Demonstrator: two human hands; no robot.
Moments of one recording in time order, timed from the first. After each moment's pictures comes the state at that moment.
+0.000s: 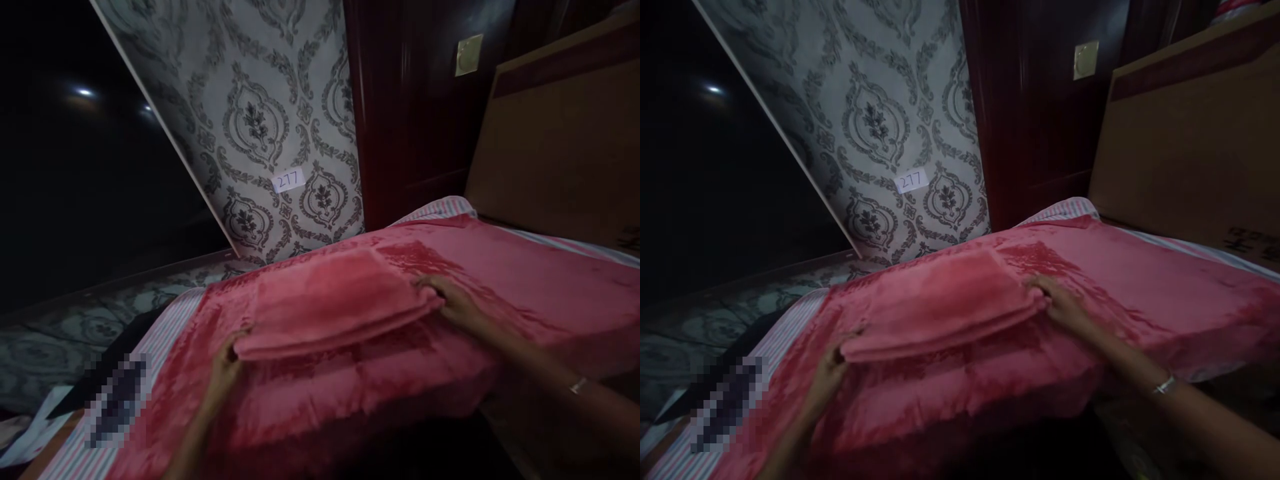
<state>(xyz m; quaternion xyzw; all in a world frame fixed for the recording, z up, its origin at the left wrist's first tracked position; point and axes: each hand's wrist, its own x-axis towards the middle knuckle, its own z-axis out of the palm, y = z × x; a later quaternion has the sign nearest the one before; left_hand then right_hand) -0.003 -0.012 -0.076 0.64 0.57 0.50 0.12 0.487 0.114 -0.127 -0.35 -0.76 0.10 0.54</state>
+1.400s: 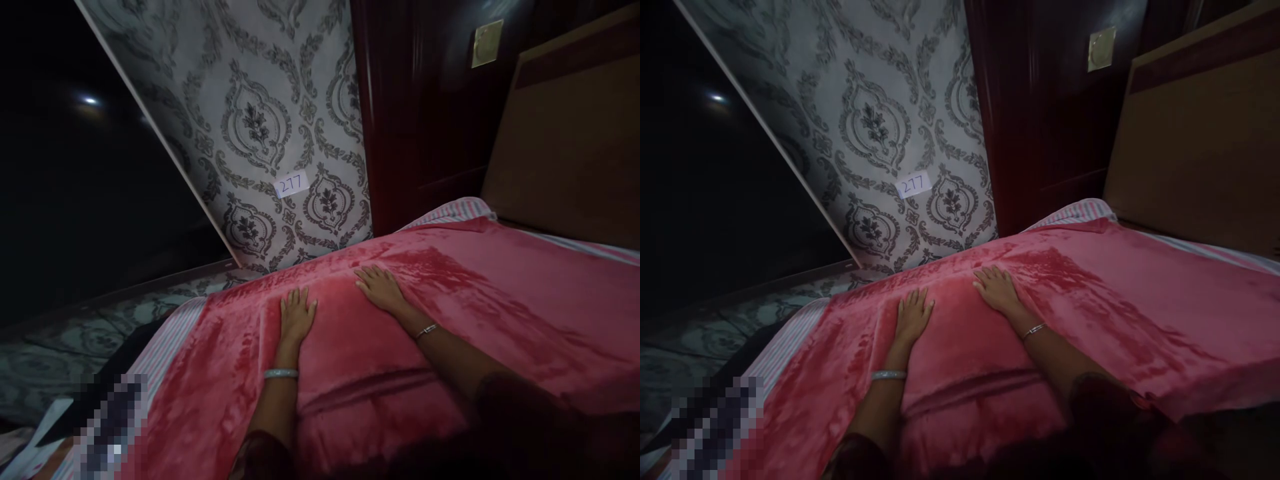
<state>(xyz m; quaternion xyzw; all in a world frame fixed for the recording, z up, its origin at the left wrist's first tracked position) 0.094 0.150 -0.106 0.69 0.72 0.06 -0.05 0.341 0.220 -0.134 -0.59 -0.79 0.04 0.18</state>
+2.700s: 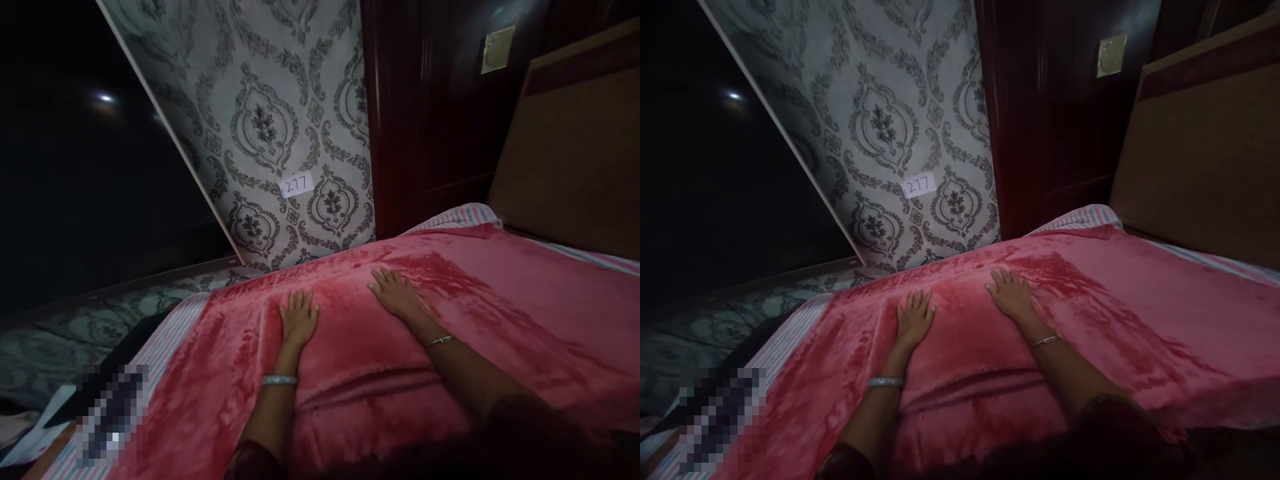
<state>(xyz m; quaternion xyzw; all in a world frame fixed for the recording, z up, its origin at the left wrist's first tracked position) 0.103 0.133 -0.100 0.67 0.74 0.05 -0.01 0.365 0.211 -0.134 -0.66 -0.74 0.06 0.14</state>
